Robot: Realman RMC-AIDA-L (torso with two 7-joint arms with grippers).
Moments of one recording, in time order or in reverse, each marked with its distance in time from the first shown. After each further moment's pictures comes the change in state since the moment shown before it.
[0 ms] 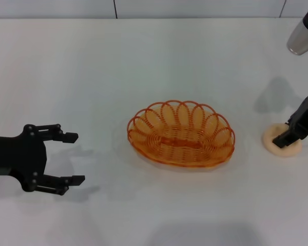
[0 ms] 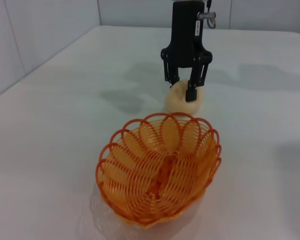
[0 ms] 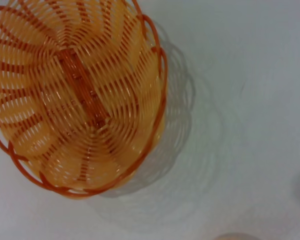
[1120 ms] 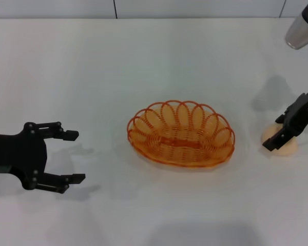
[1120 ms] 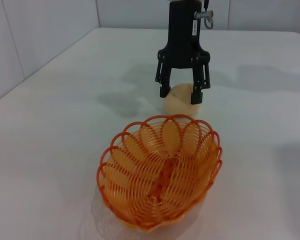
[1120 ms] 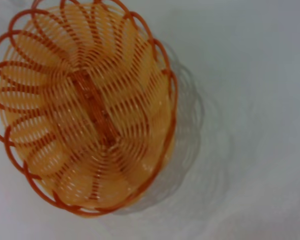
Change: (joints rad) left arm -0.005 0.001 -0.002 0.001 -0.003 0.001 0.008; right arm 0.009 -0.001 0.013 0.002 0.031 -0.005 0.001
